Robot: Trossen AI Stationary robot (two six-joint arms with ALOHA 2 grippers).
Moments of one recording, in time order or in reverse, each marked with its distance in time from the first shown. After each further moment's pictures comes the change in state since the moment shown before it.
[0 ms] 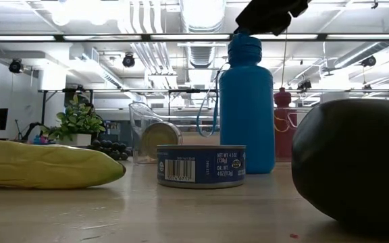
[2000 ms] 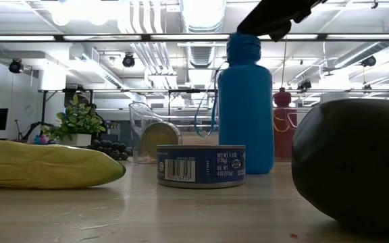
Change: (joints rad) left arm 0.000 0.000 0.000 0.006 0.000 0.000; right arm 0.001 0.002 -0.055 0.071 -0.059 -0.017
